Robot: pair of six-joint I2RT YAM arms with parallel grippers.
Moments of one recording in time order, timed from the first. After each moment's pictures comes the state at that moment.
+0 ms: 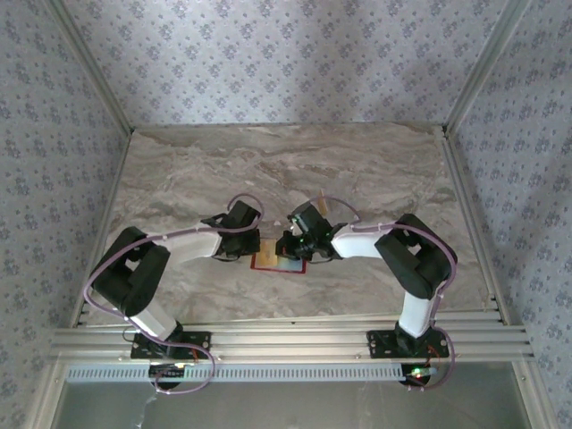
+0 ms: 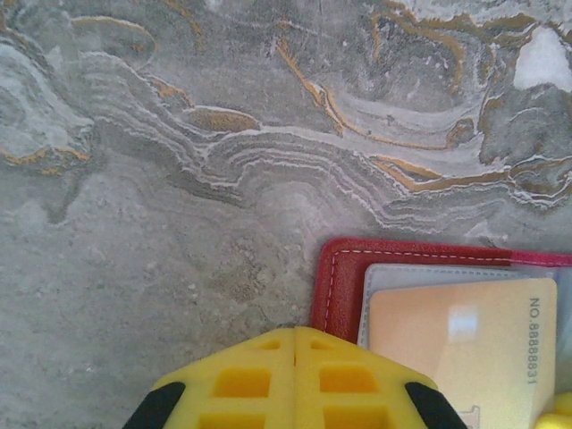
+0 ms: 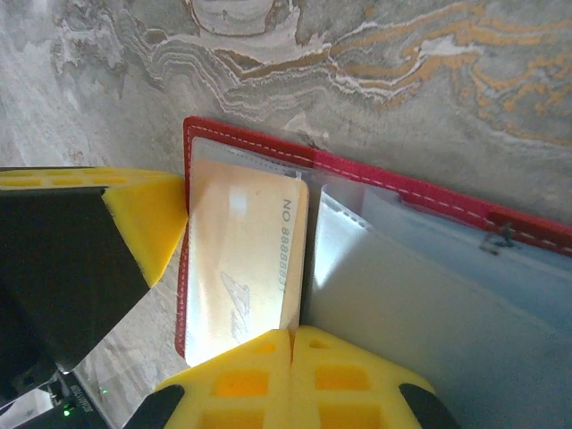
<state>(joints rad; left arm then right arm) -0.66 1.63 0.79 -0.29 -0.01 -0.71 0.78 1.80 0.87 0.07 -0.39 0.89</state>
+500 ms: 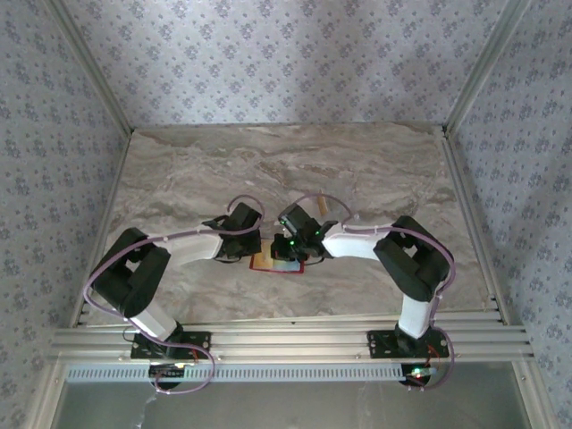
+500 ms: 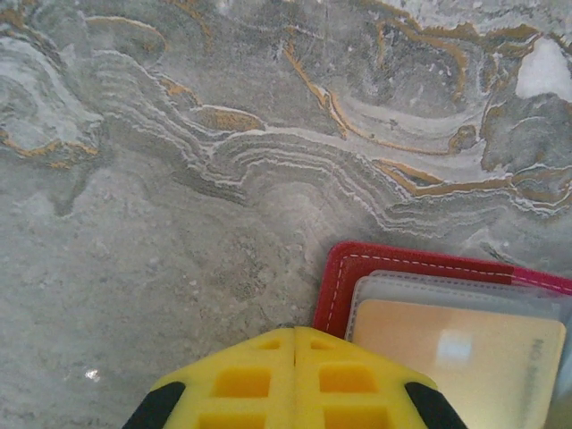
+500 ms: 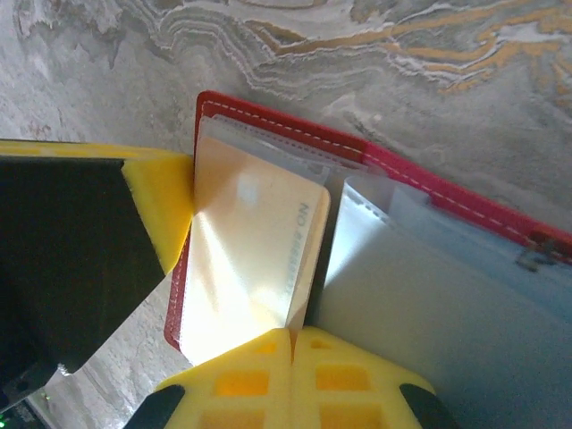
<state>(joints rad) -0.68 1.63 0.77 -0.27 -0.04 -0.75 0.85 1.81 0.98 -0.12 -0.28 0.81</state>
